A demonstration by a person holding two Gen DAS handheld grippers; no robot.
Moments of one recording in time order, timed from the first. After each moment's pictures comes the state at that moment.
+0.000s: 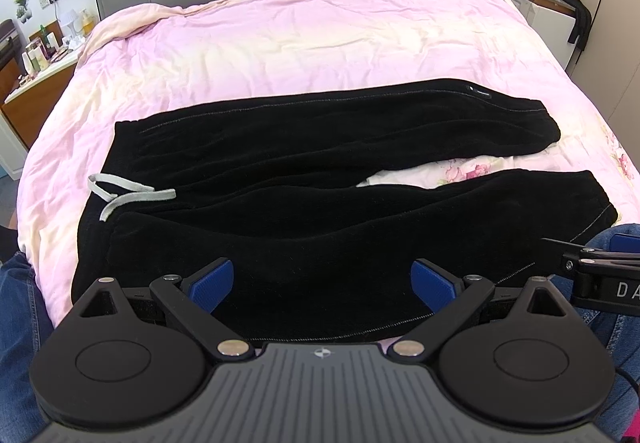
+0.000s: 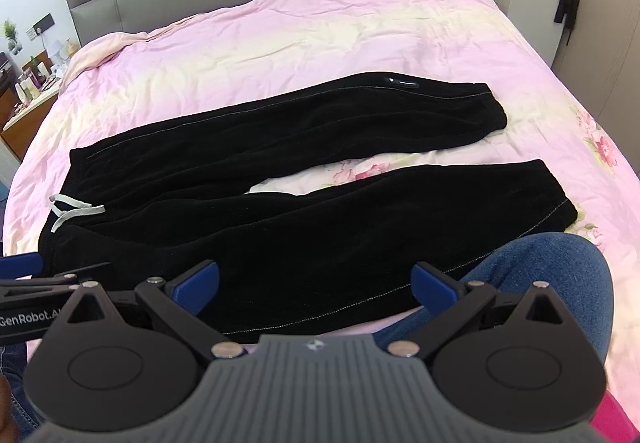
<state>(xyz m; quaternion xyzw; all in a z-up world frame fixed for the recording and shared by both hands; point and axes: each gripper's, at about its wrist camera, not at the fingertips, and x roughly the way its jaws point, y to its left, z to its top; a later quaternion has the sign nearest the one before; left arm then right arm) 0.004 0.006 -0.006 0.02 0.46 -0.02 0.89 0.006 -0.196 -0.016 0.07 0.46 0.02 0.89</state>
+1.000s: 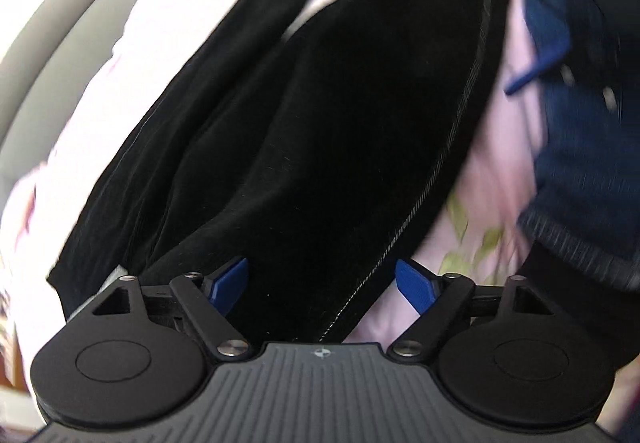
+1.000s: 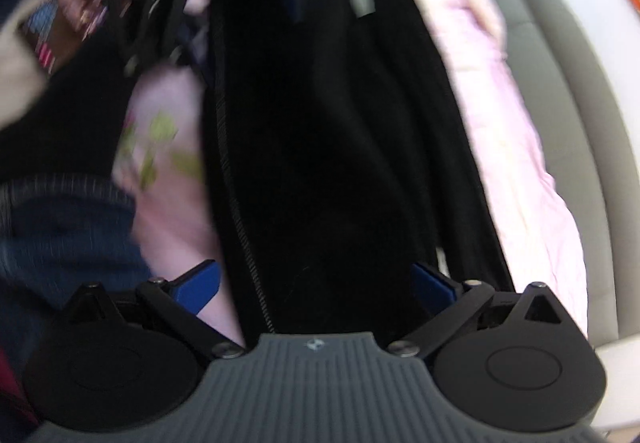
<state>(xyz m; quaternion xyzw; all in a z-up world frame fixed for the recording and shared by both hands) -0.016 0.038 -0.181 0.41 0.39 -0.24 0.79 -0.013 -0.078 -0.185 -0.54 0.27 0.37 0.70</state>
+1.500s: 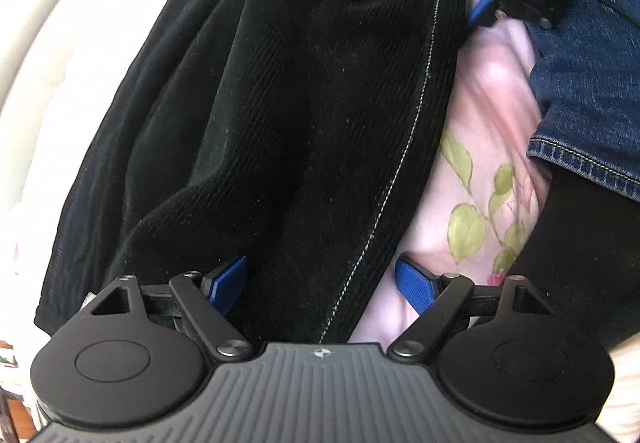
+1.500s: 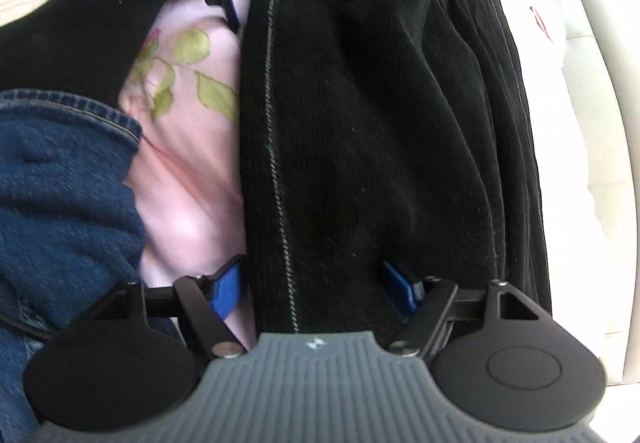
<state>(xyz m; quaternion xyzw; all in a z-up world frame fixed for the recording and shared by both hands) -0.012 0.037 -0.216 0.45 0.41 -0.28 0.74 0.012 -0.081 -0.236 -0.58 0.29 0.40 0.65</state>
